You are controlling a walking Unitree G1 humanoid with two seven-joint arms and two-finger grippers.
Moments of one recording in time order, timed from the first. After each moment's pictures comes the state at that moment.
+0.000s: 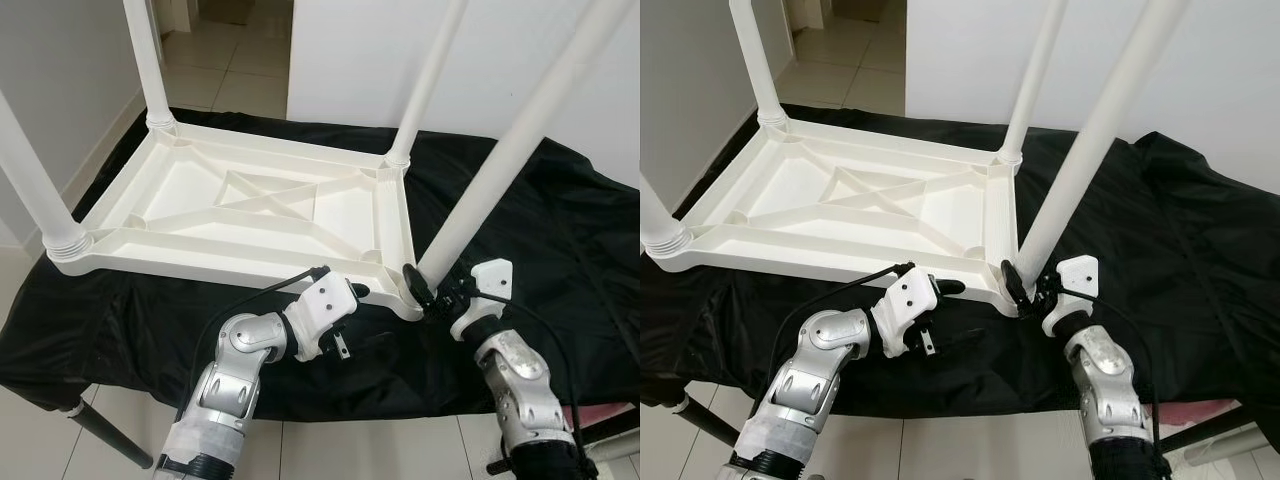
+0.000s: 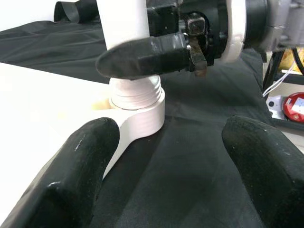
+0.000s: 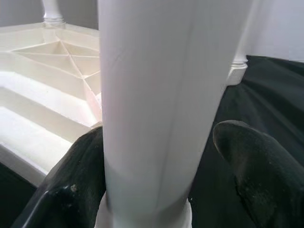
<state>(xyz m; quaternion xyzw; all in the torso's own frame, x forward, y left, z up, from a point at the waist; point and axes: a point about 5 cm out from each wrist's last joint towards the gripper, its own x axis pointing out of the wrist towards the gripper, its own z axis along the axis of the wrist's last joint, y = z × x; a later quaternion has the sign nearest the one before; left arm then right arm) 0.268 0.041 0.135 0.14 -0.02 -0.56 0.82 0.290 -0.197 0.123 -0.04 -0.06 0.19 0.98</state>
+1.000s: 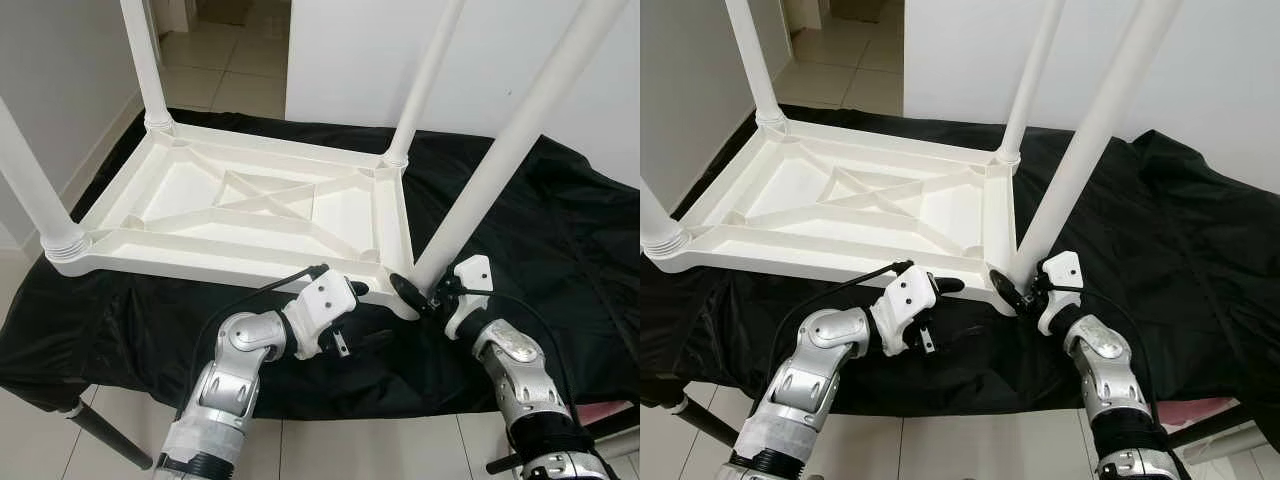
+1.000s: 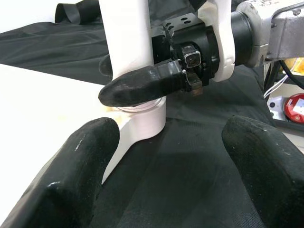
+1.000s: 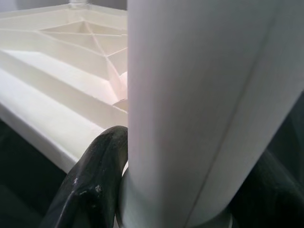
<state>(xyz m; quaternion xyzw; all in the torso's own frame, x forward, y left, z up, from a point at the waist) 0.269 0.042 0.137 0.14 -0.02 -0.55 0.82 0.301 -0.187 0.106 -0.03 -0.02 0.25 0.97</state>
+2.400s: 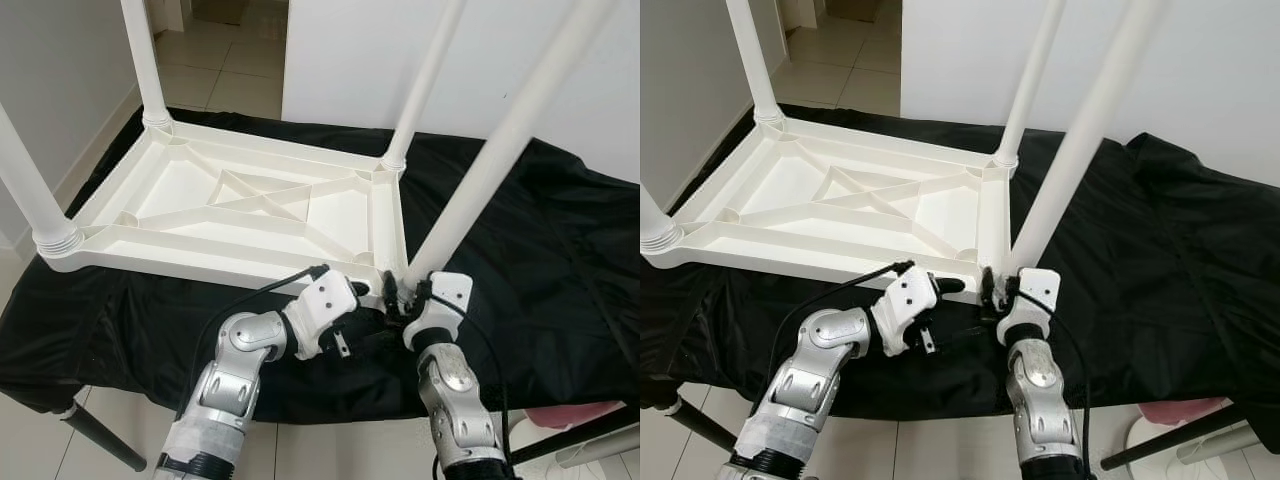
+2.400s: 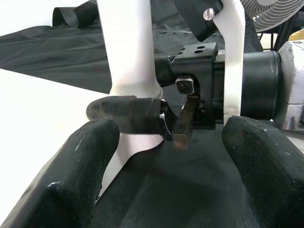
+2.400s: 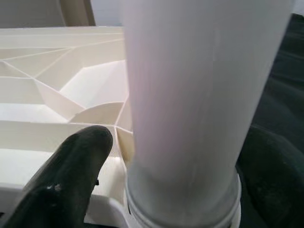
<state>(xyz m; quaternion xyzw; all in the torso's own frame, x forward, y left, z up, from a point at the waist) 0.269 0.041 0.137 0.14 -0.02 -0.56 0.82 0.275 -0.138 0.101 0.07 -0.02 0.01 1.00</state>
